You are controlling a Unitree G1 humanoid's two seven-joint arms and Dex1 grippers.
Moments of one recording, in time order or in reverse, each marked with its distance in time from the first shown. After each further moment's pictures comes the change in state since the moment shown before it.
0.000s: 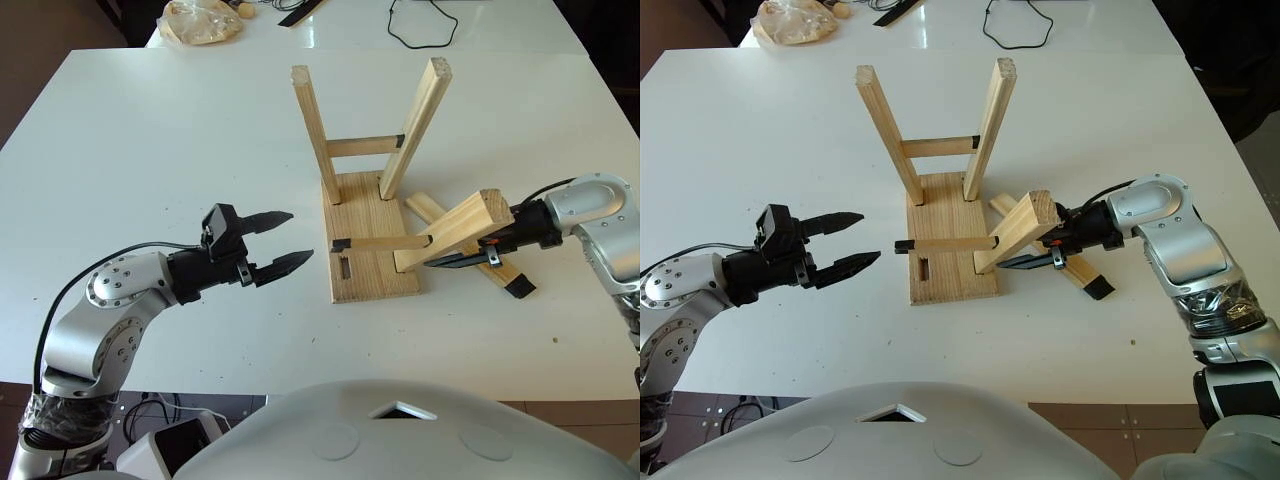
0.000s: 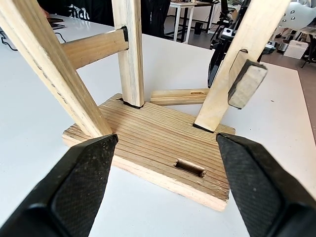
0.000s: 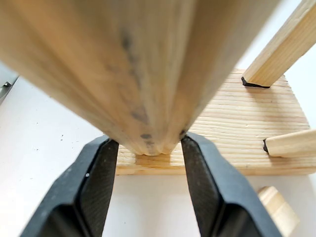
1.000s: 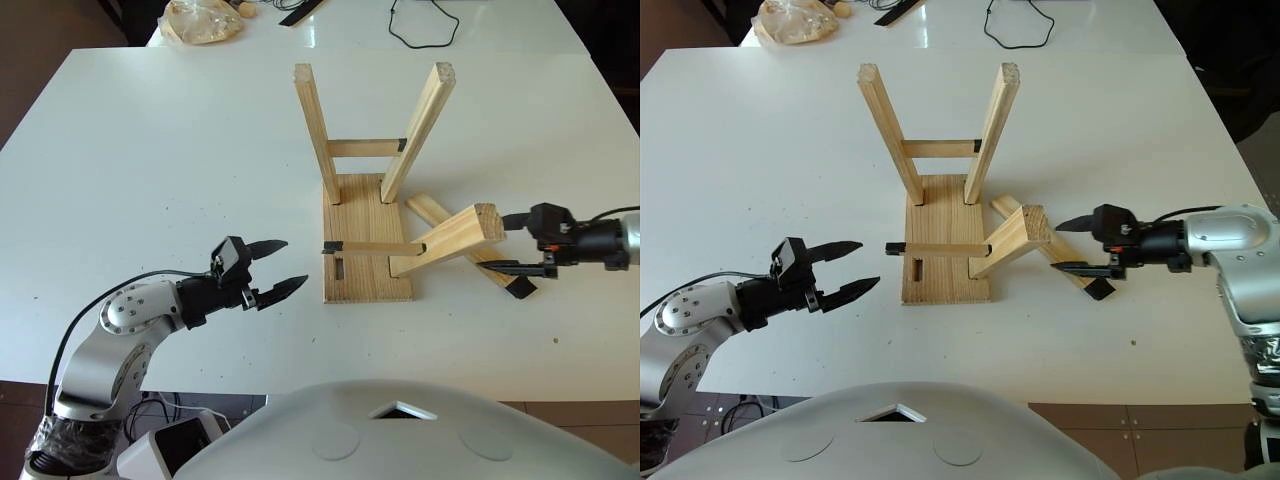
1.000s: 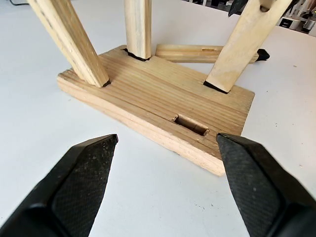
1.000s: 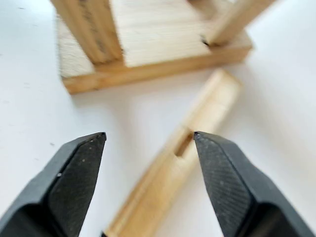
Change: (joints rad) left arm 0.153 -0.025 -0.050 0.019 0.150 -0.087 0.029; right arm 0.328 -0.135 -0.368 0.016 -0.011 0.036 -0.124
